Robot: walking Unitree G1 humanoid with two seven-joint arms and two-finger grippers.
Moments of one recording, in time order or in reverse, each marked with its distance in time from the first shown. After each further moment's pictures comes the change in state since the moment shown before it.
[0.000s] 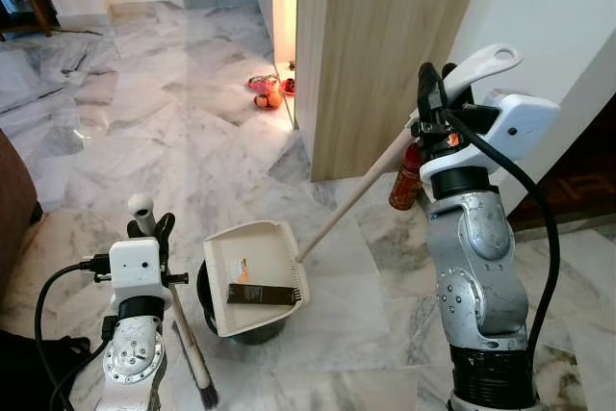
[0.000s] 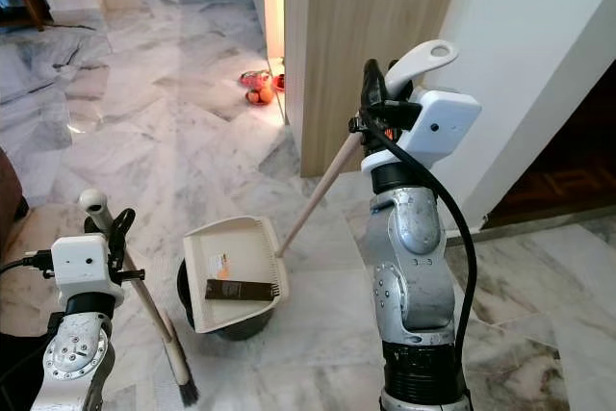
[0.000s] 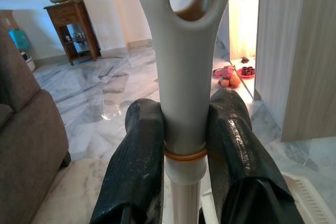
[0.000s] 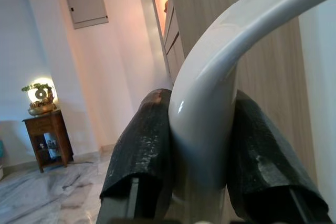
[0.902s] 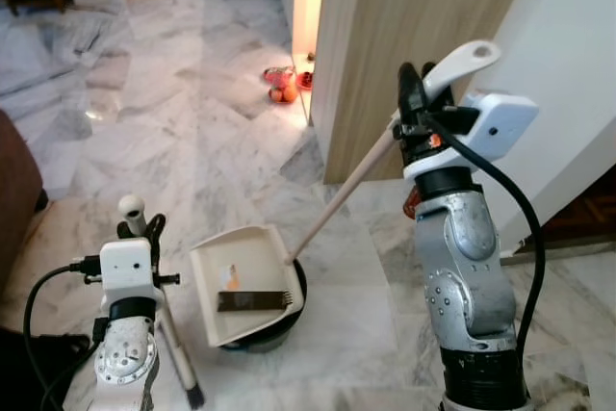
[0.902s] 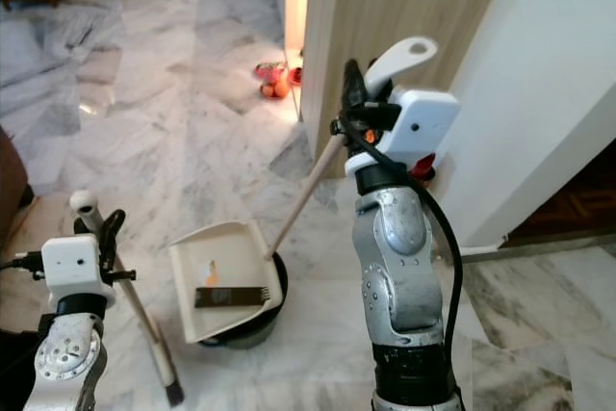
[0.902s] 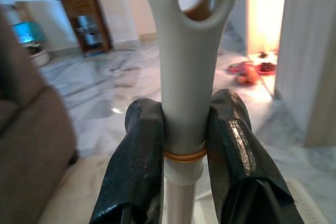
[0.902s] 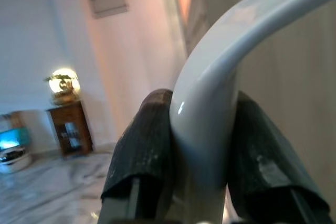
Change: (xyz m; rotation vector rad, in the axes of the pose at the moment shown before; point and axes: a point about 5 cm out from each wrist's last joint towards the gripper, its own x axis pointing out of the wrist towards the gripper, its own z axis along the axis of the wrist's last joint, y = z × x) left arm 0.000 0.000 0.001 0.005 -0.003 0.008; right arm -0.002 0.006 -0.002 0.008 0.009 0.029
